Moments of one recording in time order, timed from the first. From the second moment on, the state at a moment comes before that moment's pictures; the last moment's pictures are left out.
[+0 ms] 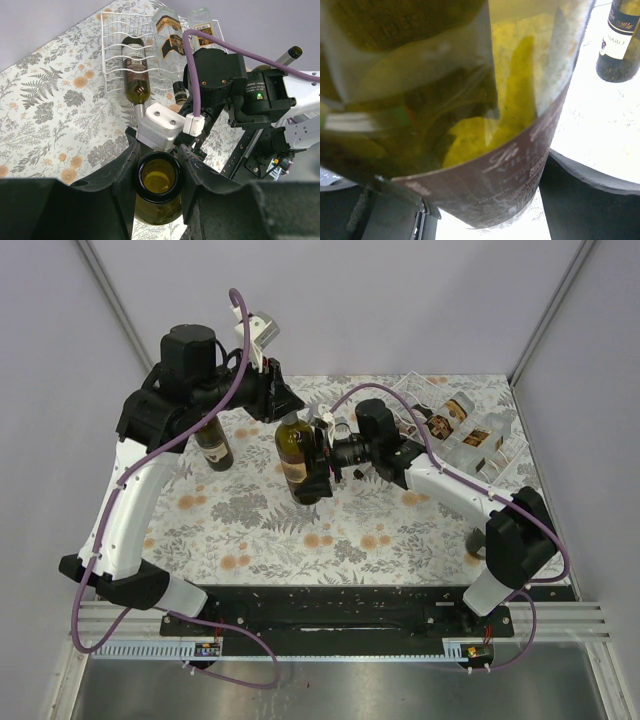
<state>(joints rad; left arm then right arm) -0.46 1.45 2.05 -0.95 0.51 -0.05 0.68 1.63 1.26 0.06 -0.97 0.00</state>
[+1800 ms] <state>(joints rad) -0.44 1.31 1.86 -0.92 0.52 0.22 0.63 1.57 1.31 -0.43 -0.91 -0.26</state>
